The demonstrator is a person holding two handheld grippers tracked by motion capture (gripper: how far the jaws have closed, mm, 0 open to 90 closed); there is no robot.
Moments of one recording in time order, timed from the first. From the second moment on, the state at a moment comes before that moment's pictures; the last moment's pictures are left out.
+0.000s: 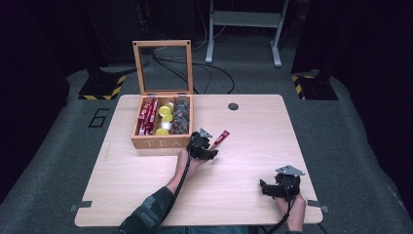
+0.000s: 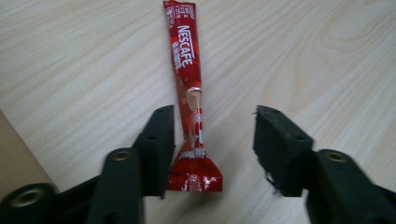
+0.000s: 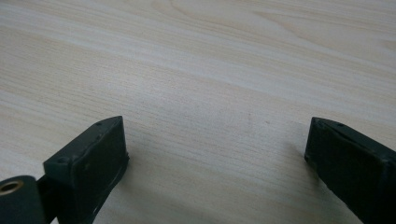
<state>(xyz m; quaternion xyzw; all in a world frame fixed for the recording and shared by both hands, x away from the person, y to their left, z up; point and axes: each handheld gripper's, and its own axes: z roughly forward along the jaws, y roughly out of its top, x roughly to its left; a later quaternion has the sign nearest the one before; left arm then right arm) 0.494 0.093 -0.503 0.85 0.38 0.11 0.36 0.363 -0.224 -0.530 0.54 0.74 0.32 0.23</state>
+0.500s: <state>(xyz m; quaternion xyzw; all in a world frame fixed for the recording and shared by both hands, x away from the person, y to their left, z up) 0.464 0.123 -0.474 0.84 0.35 0.11 0.39 0.363 -0.224 -0.530 0.54 0.74 0.32 0.23</state>
